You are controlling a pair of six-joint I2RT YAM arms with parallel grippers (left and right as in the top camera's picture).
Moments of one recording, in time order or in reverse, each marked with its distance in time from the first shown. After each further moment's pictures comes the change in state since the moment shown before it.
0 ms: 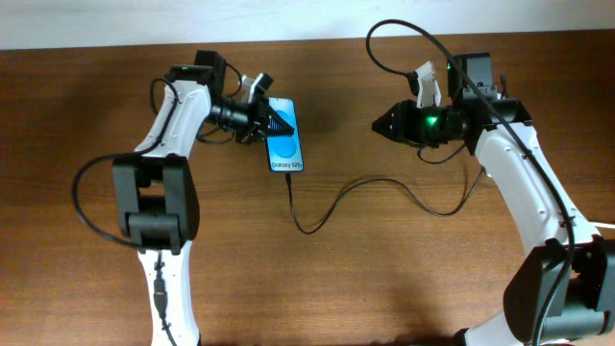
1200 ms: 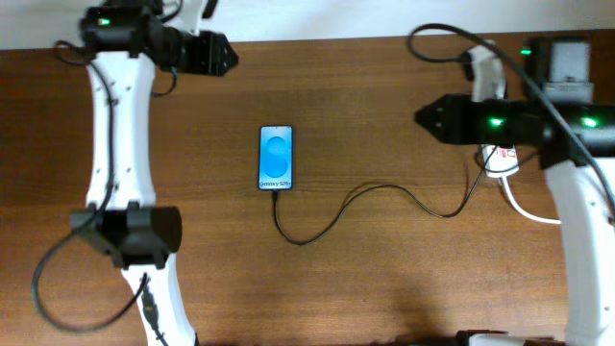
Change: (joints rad) left arm 0.079 -0.118 0.600 -0.230 -0.575 0.114; right arm -0.093 -0.236 0.260 -0.414 0.045 -0.229
